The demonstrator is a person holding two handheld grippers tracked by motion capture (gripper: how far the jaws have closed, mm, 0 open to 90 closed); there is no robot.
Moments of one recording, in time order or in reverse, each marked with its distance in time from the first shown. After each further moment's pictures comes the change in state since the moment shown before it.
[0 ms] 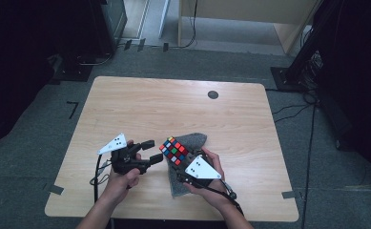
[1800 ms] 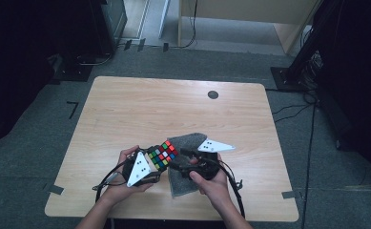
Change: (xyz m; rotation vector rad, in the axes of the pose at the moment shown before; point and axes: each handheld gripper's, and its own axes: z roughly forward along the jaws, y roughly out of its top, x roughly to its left) left arm -0.023 -0.035 0.025 0.122 0.307 0.606; right arm -0.035 0.023 -0.005 0.112 0.315 0.557
